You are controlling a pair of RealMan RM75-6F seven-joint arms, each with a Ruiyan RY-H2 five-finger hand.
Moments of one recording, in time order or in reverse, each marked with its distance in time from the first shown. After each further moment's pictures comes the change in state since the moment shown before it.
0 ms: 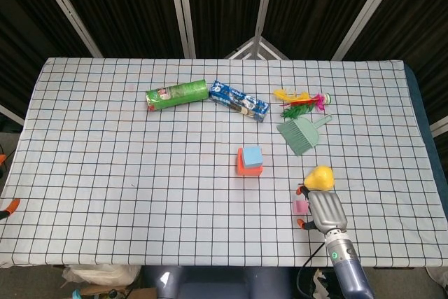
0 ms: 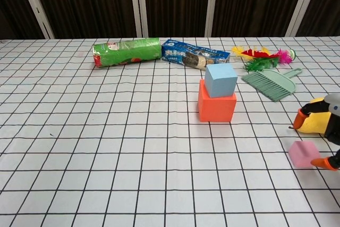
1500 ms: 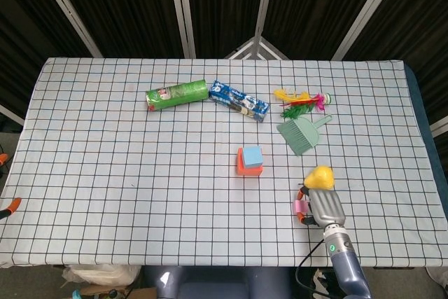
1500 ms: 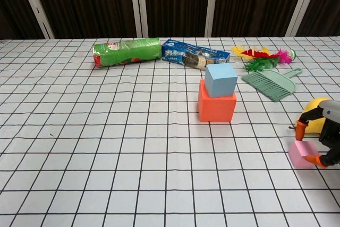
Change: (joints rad) left arm -0.010 -0.007 -0.001 -0.001 -0.014 -0.012 0.018; right arm -0.003 -0.041 0.059 0.092 0.066 -0.081 0.035
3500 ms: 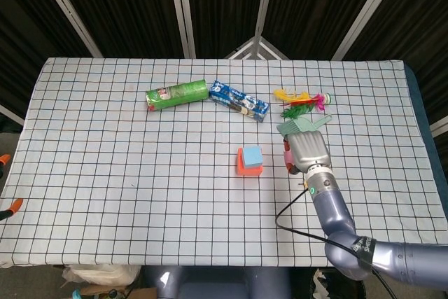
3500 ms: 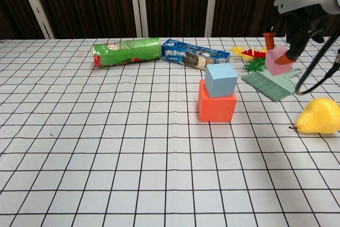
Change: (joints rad) left arm -0.004 -0.004 0.002 -0.009 -0.008 -0.001 0.018; right arm 0.508 0.293 0.363 -0.199 0.740 -0.079 -0.501
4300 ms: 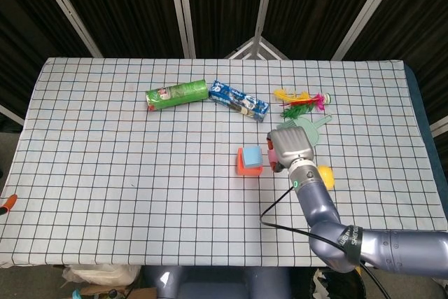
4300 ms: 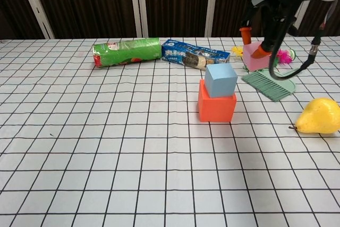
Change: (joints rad) left arm 0.005 -0.008 -0.017 0.029 -0.001 0.027 -0.027; right arm 0.189 0.007 0.001 0.008 0.202 -0.029 0.022
